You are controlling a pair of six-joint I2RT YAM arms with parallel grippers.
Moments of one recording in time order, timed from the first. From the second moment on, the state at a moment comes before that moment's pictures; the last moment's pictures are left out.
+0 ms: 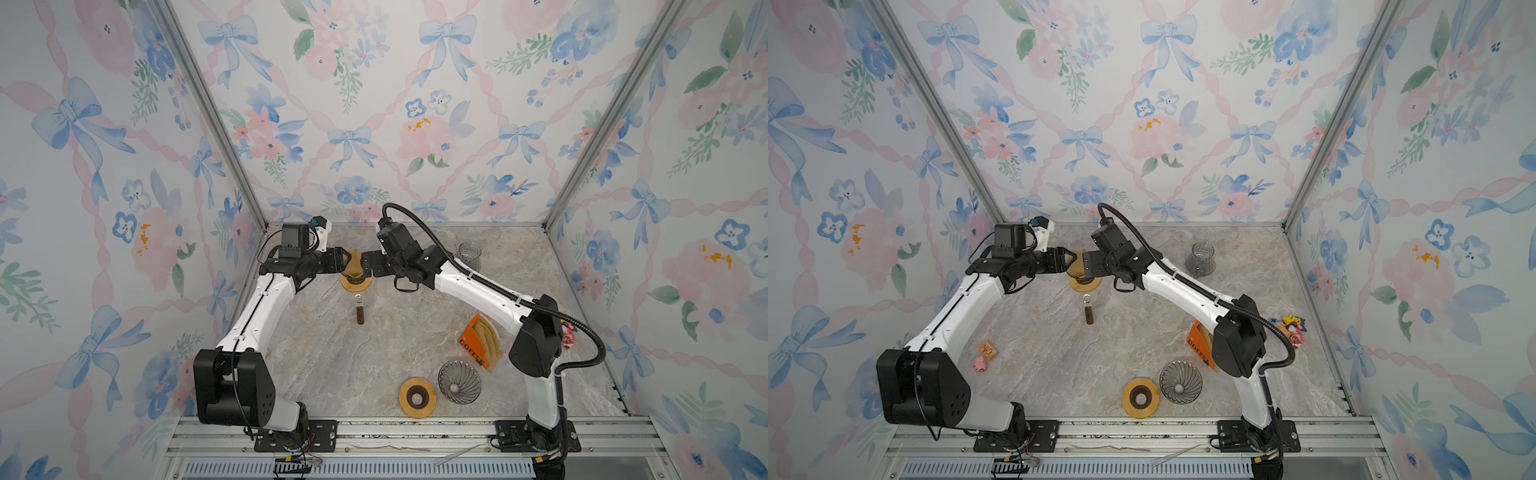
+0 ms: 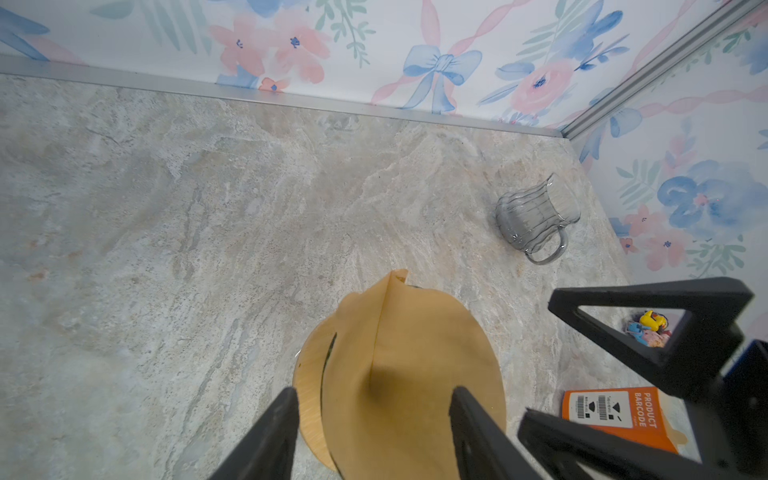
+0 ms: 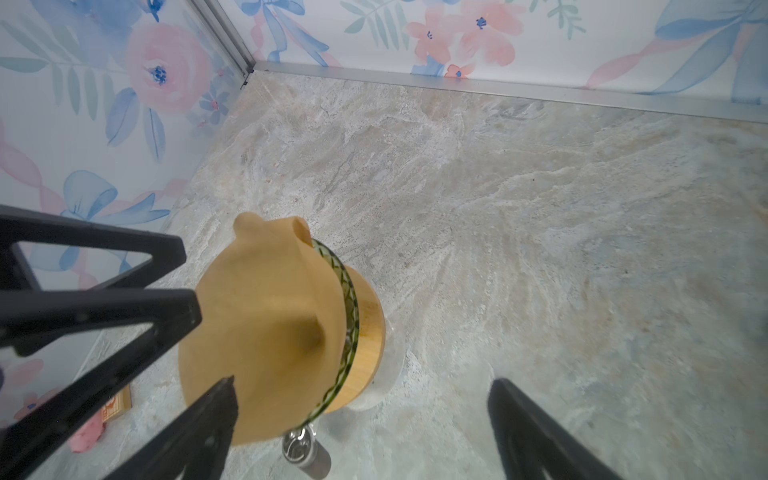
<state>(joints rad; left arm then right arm) -0.07 1.43 1.22 -0.48 0.42 -0.16 0.87 1.98 1.88 -0.58 0.17 0.46</state>
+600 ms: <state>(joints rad) -0.41 1.09 1.01 -0.43 0.41 -0.23 0.95 1.38 1.24 -0.61 0.35 0.44</state>
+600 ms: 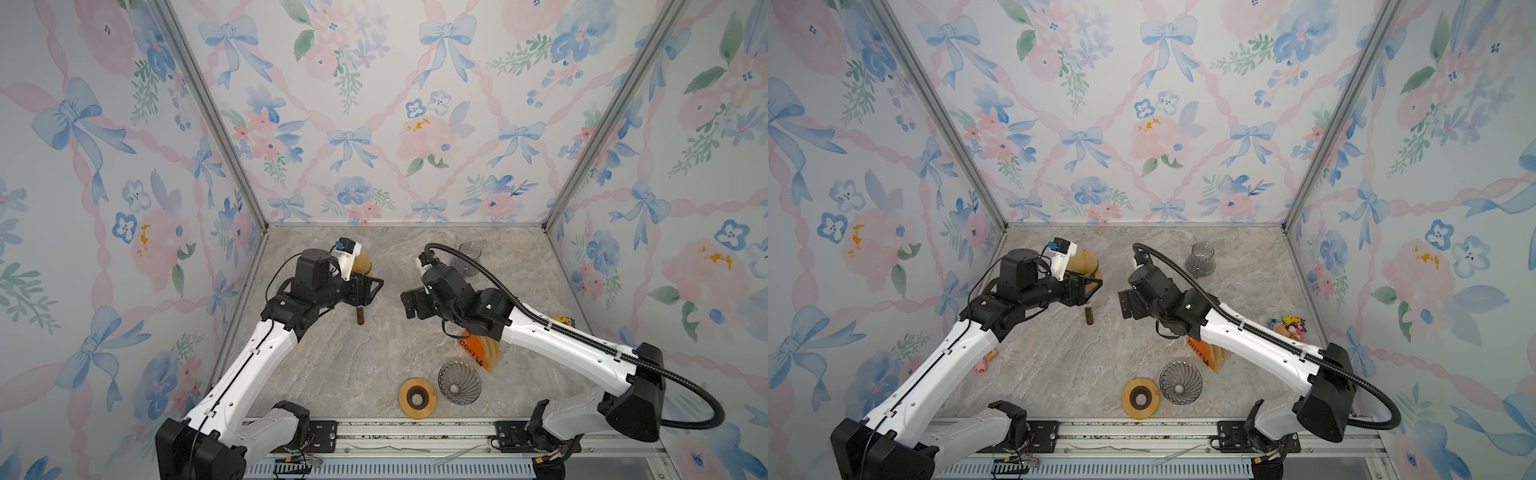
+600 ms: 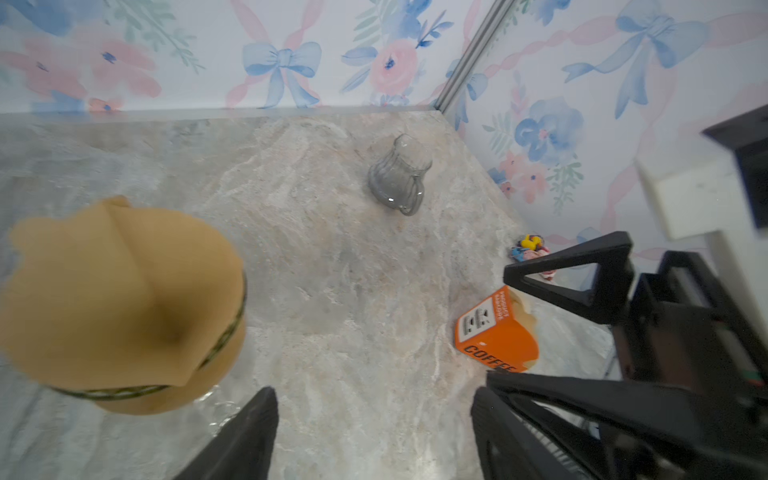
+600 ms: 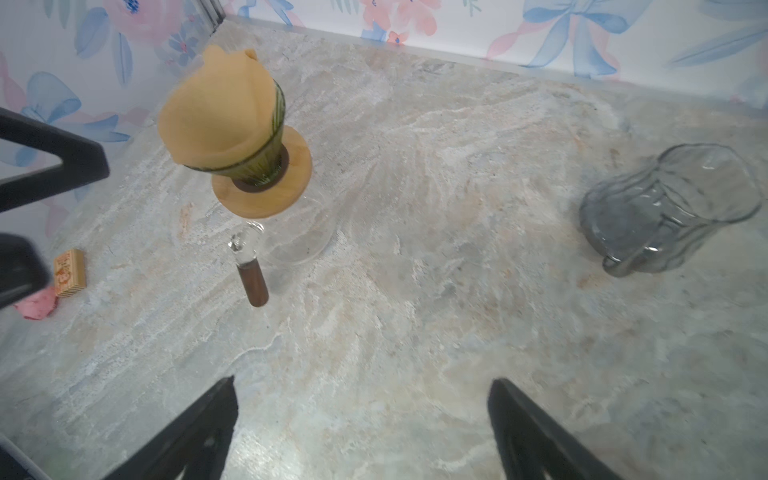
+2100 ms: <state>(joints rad) -0.52 1.27 1.10 -0.21 0.53 -0.18 0.40 1.91 1.50 -0.65 0.39 0.53</state>
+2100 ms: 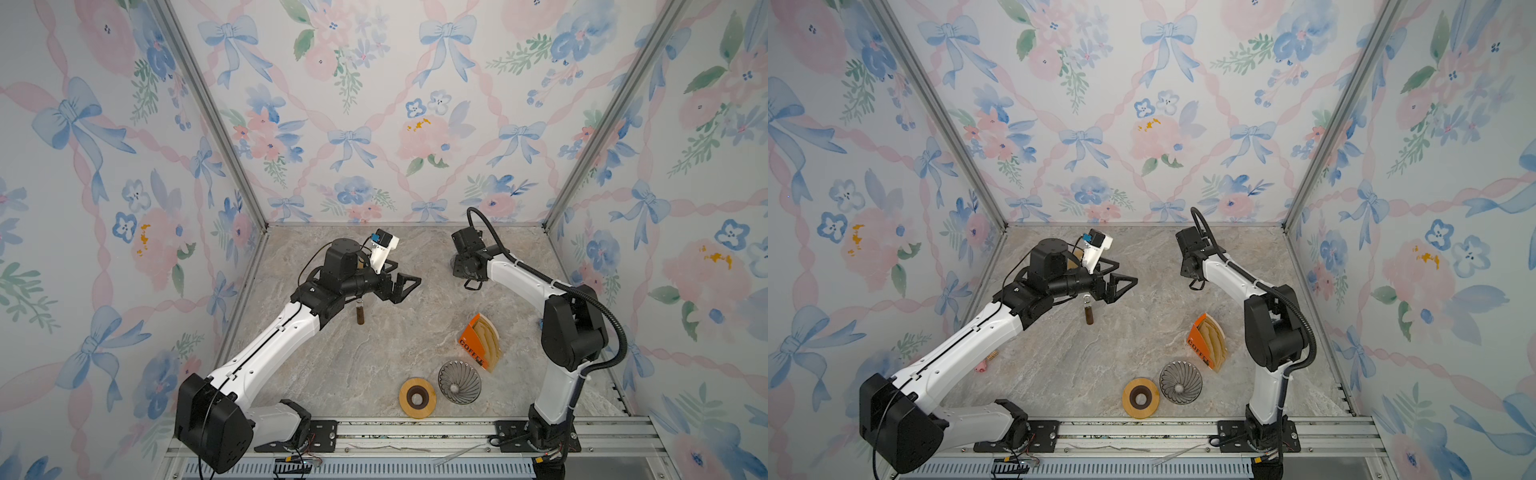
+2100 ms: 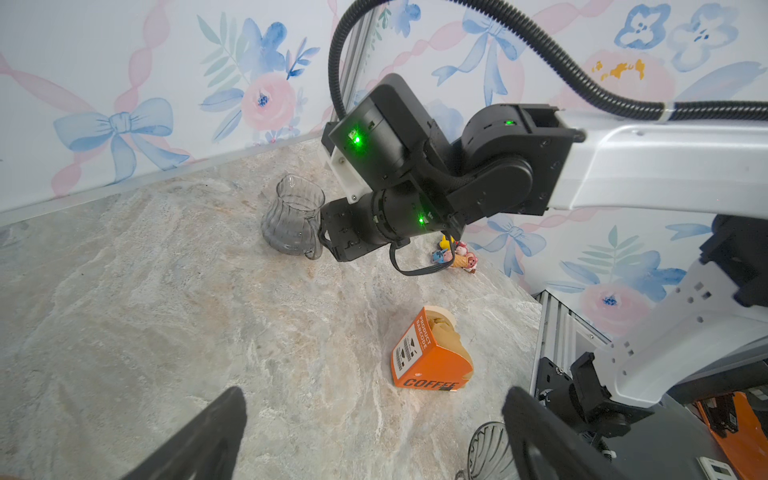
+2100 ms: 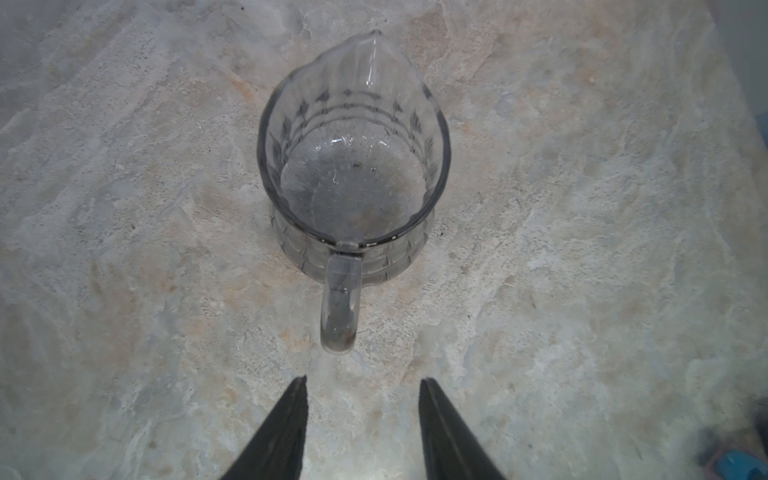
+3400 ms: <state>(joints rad) -0.49 1.26 1.10 -0.21 0.53 -0.18 0.39 2.03 1.58 -0.64 0.38 0.48</state>
